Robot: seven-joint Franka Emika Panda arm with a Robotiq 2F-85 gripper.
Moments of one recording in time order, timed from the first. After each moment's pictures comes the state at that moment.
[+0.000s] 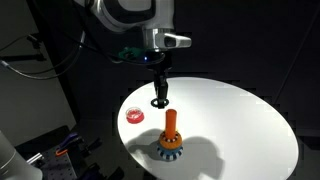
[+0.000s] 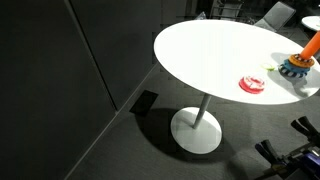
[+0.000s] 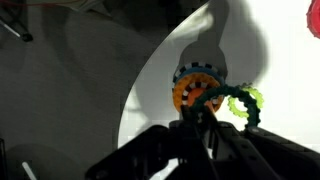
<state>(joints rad) -0.23 -0.11 -0.19 -2.27 -0.25 2.10 0.37</state>
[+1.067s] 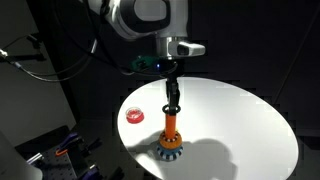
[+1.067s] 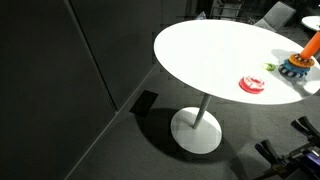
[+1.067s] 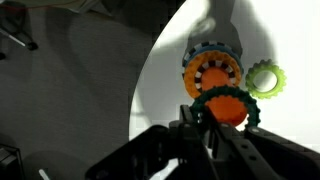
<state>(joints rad) -0.24 0.00 -0.22 -2.20 -0.25 2.15 0.43</state>
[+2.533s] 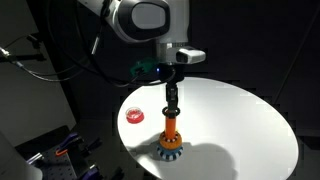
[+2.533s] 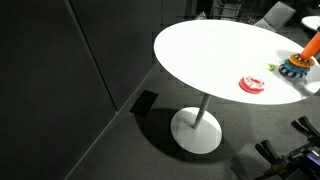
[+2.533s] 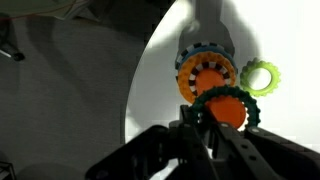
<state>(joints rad) -0.24 0.01 -0.25 -2.22 -0.18 2.19 0.43</state>
